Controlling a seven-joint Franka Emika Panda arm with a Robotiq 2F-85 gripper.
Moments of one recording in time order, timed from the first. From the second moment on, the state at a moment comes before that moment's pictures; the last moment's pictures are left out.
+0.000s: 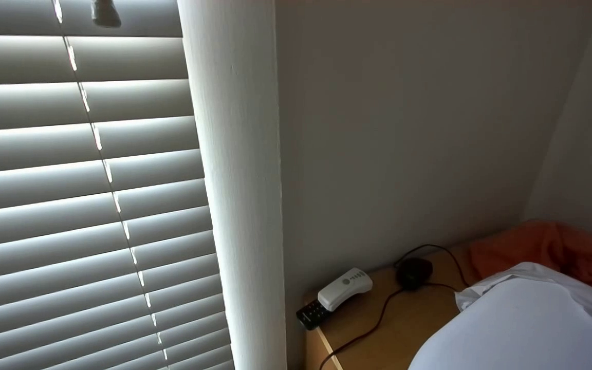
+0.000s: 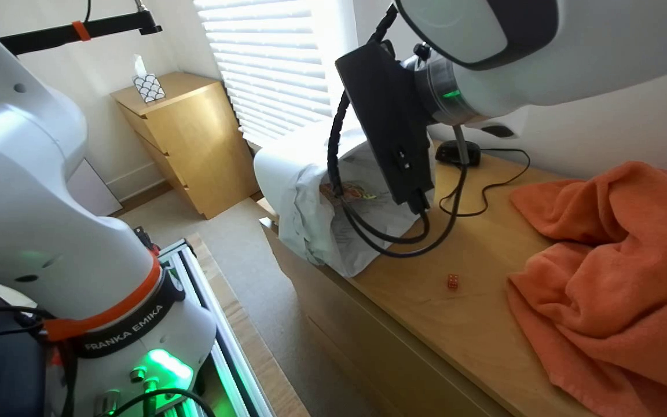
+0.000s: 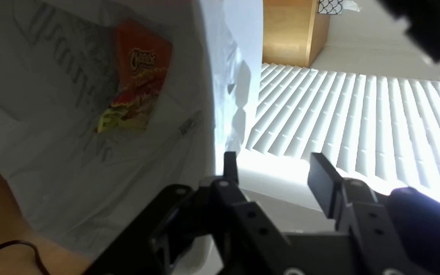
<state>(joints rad) -0.29 0.00 -0.39 -2.37 0.84 1.54 -1.03</state>
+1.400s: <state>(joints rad) -0.41 0.14 -0.41 -2.27 0.85 1.50 -1.06</state>
